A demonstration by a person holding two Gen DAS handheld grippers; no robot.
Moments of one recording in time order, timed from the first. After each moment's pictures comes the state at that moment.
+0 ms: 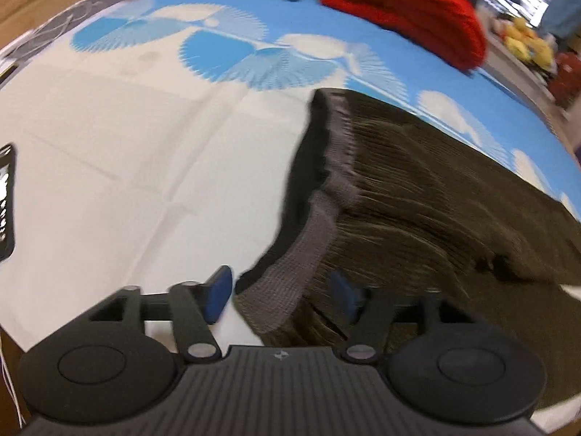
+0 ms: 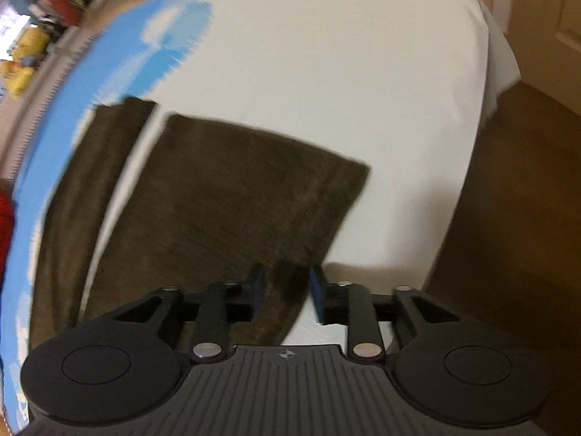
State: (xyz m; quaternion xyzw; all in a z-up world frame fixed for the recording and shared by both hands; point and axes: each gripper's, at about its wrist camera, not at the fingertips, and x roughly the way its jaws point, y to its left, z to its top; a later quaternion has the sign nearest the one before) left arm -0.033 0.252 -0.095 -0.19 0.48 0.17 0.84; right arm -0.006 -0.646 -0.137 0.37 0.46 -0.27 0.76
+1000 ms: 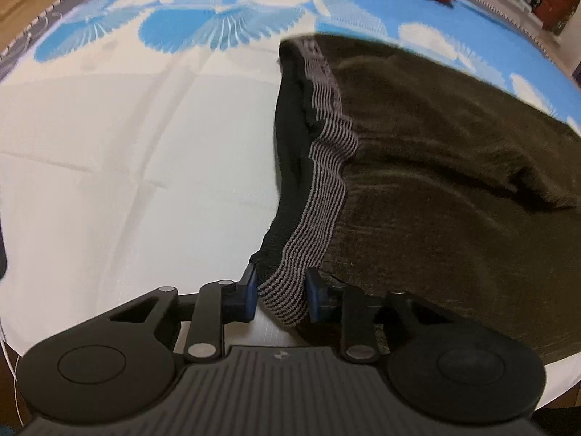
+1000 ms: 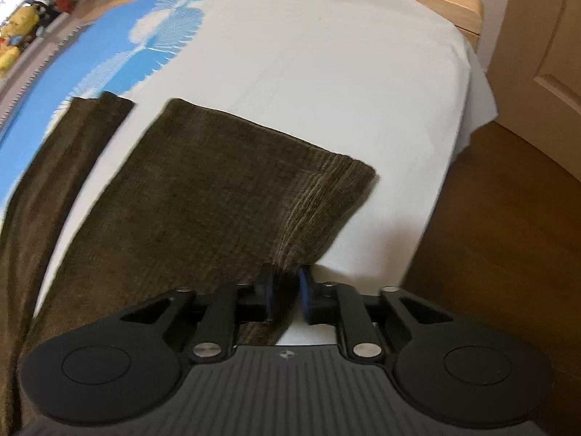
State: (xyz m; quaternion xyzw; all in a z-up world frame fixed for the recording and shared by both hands) left arm -0.024 0.229 -0.116 -0.10 0.53 0.12 0.83; right arm -0.009 -0.636 -0.122 0.29 0.43 -0.30 0.80
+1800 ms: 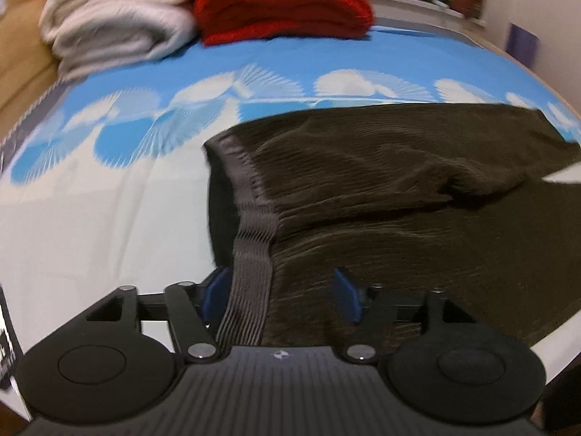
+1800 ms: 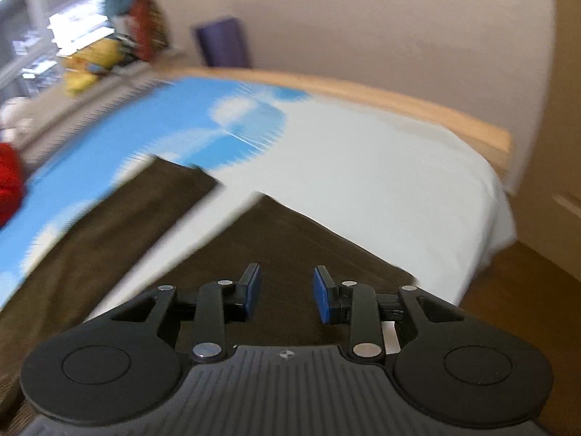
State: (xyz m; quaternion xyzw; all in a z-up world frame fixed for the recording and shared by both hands) left arm -0.026 0.164 -0.079 0.02 0.43 0.05 0.90; right arm -0.013 -0.573 -0.055 0.17 0.30 -0.23 0.91
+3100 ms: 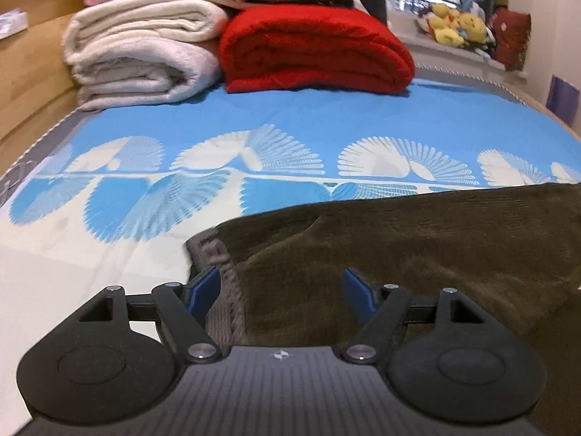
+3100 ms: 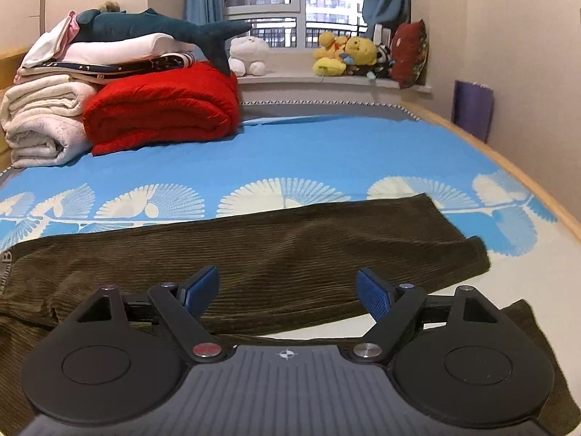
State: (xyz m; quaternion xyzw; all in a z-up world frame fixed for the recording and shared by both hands) left arm 0.110 0.147 -0.078 0.00 0.37 0.11 0.92; right arm 0.091 -0.372 -0.041 -0.02 0.30 0.06 0.95
